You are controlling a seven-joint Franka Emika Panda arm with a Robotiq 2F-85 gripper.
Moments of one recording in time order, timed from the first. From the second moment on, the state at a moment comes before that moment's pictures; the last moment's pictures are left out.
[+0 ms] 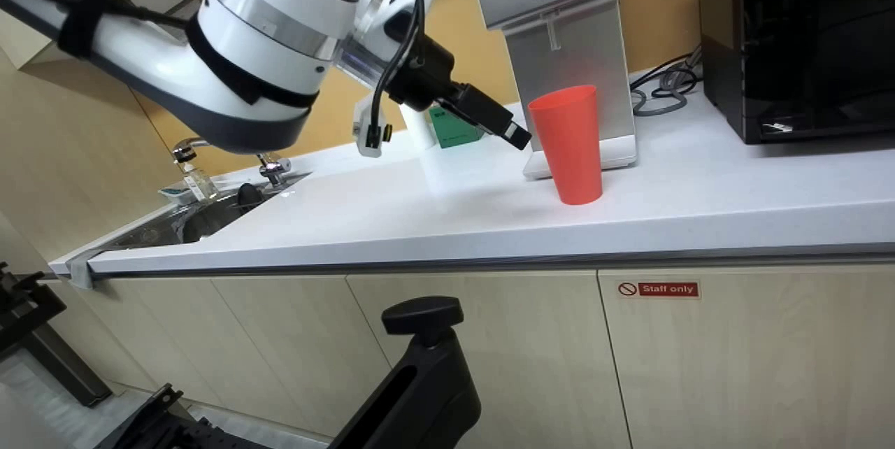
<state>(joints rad) -0.68 -0.05 -0.08 -2.49 -1.20 3.12 1.31</state>
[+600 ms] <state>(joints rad) -0.69 -0.03 -0.07 -2.44 -1.30 3.12 1.34</state>
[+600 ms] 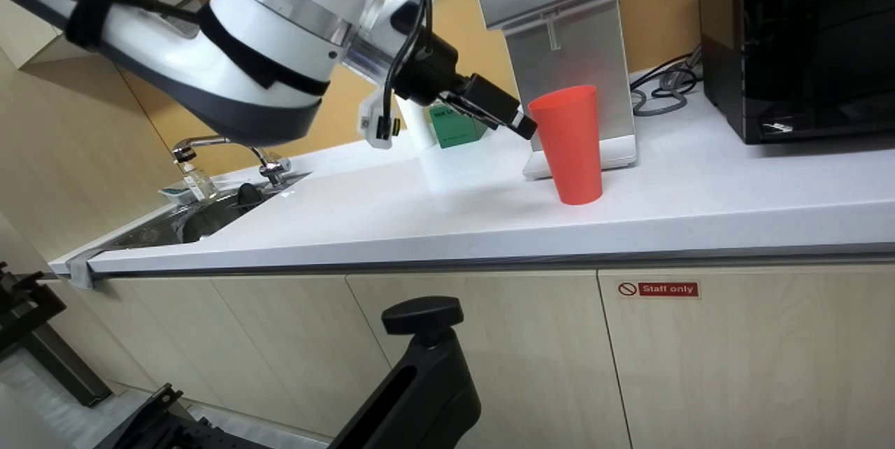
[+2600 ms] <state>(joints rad) -0.72 0.32 -0.01 -2.06 -1.99 3.08 2.00</state>
